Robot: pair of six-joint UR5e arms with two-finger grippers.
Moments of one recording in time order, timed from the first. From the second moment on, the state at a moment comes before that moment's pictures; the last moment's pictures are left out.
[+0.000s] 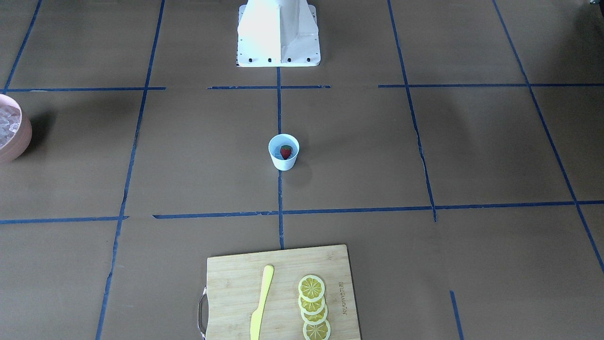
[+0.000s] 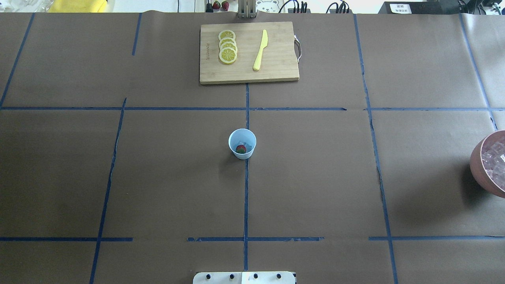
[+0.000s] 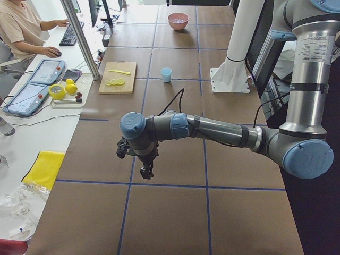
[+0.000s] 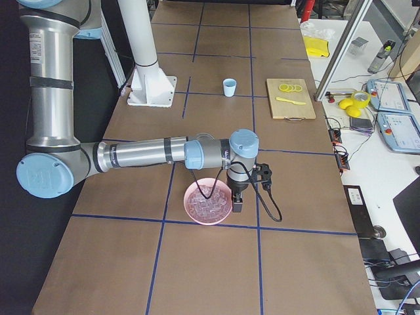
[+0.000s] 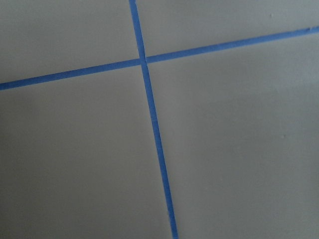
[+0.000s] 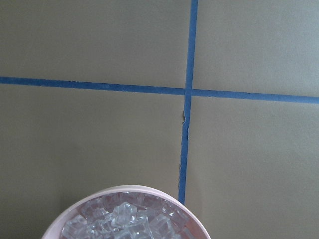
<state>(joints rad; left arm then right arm) -1.58 -1.58 -1.74 -1.24 -2.39 0.24 1.47 -1.63 1.77 -1.61 2.27 0.09</state>
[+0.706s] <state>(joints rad) -1.58 -1.54 -1.77 -1.24 -2.39 0.22 1.47 -1.65 1.82 -1.61 2.27 0.09</state>
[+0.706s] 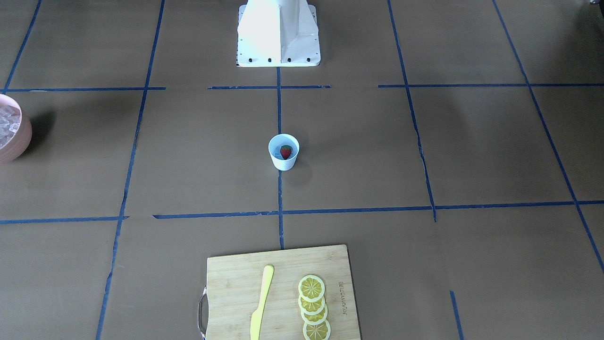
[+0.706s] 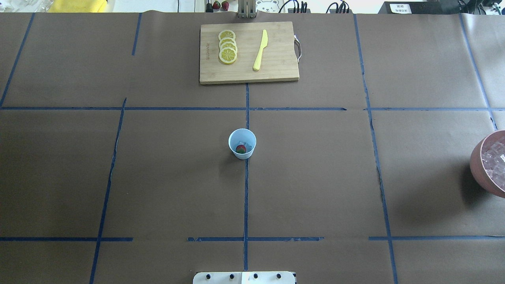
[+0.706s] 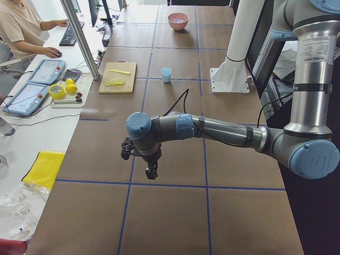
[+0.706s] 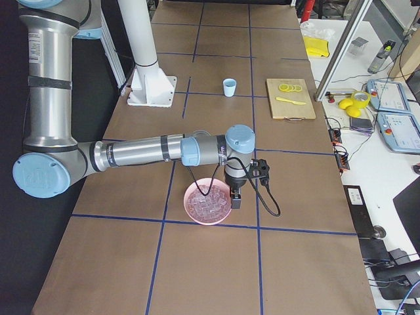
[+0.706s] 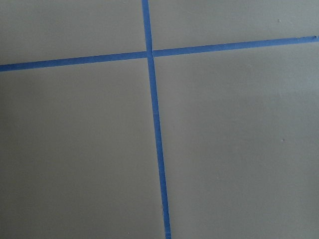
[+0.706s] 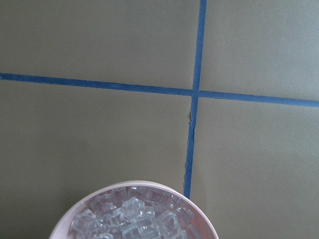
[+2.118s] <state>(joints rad) -1.57 -1.52 -1.79 -1.25 -2.39 0.23 1.46 -1.62 1.79 -1.61 2.28 0.10</state>
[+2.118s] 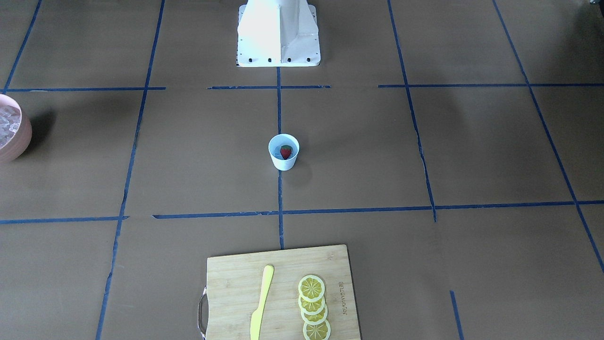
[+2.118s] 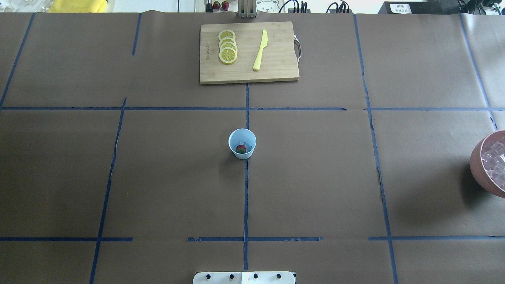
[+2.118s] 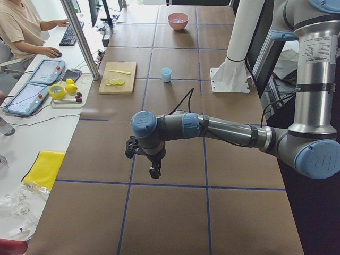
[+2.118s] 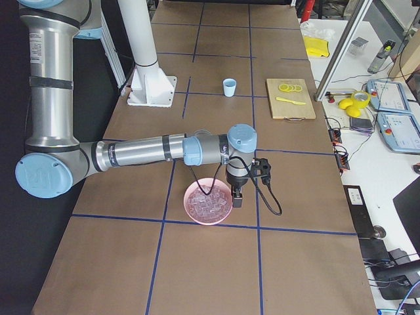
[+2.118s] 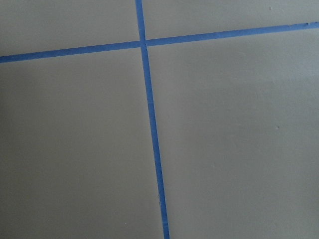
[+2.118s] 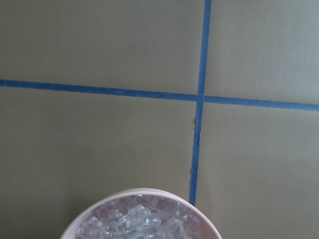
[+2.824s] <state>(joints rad) -1.57 -1.54 -1.75 -1.35 -2.39 0.22 1.45 -1.58 1.67 -1.60 2.38 0.10</state>
